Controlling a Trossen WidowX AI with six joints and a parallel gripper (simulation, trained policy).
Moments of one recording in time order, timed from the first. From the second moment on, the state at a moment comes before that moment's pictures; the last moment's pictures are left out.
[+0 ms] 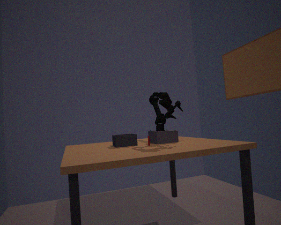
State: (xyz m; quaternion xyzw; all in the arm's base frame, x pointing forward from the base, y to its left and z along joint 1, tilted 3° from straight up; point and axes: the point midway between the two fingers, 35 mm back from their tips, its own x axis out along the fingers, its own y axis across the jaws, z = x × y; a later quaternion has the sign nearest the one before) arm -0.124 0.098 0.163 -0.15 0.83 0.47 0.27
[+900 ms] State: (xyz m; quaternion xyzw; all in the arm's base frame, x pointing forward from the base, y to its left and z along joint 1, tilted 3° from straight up) arm -0.007 0.164 0.125 0.03 0.84 0.12 0.52
